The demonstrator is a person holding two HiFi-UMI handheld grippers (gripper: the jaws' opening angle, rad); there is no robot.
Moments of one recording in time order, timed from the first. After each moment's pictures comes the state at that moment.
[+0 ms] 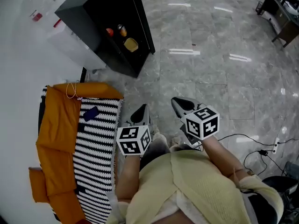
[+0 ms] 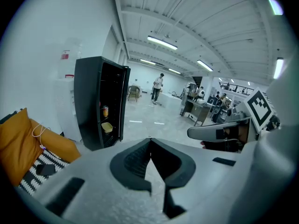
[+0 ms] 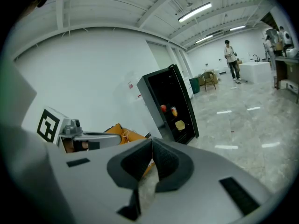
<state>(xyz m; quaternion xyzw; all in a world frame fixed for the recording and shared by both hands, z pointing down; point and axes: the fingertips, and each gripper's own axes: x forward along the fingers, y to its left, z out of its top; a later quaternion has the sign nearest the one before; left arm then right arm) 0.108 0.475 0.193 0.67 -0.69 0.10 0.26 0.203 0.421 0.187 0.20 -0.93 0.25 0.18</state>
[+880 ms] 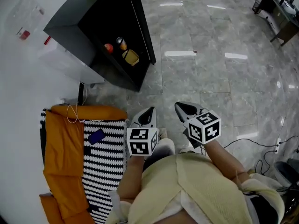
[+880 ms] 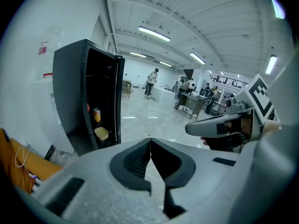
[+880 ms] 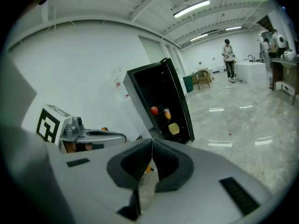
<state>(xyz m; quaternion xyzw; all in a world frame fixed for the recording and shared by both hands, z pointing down) 0.023 0.352 0.218 0.71 -0.63 0.15 0.26 0.108 0.315 0.204 0.24 -0.91 0.26 0.20</state>
